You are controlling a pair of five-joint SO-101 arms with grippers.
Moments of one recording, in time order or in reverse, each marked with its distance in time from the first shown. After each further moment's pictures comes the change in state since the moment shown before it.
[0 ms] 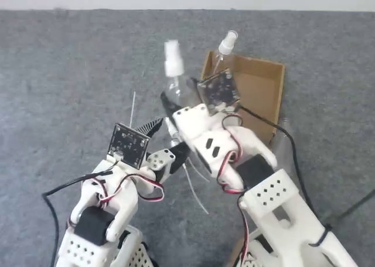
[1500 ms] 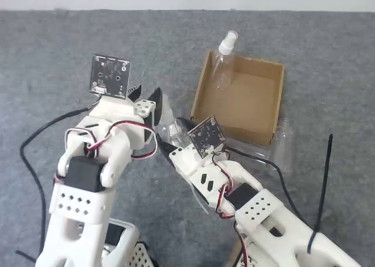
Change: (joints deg) left arm -10.5 36.5 -32.4 7.2 5.0; right arm -6.2 -1.5 29.5 -28.0 0.0
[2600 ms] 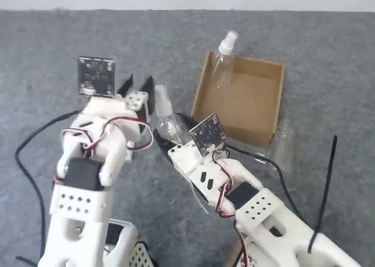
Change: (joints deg) left arm -3.9 -1.7 3.4 -10.7 1.8; right arm -0.1 0.0 -1.2 -0.1 -0.1
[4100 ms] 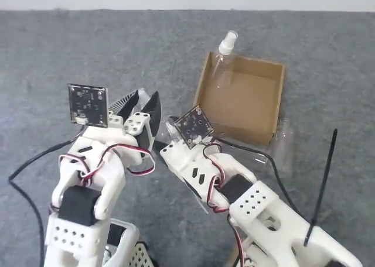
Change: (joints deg) left arm 4.7 -14.9 5.6 6.8 5.4; right arm -2.1 4.0 -8.6 11.9 0.1
